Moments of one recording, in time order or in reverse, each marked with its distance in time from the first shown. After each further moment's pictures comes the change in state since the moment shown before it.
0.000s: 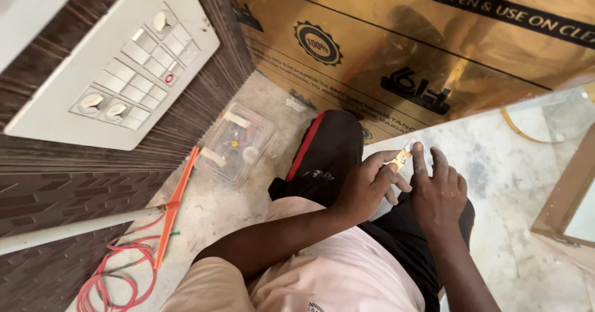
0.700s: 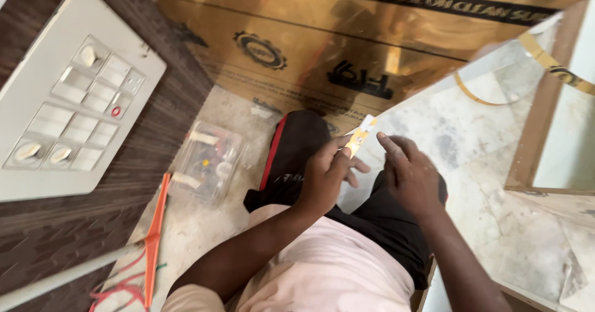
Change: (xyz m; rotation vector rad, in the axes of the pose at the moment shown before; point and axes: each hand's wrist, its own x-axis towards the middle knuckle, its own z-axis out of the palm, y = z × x) left_hand 0.010 0.005 -0.005 -0.141 -0.008 -0.015; right_hand 0.016 0.017 -0.039 0.508 -0.064 0.095
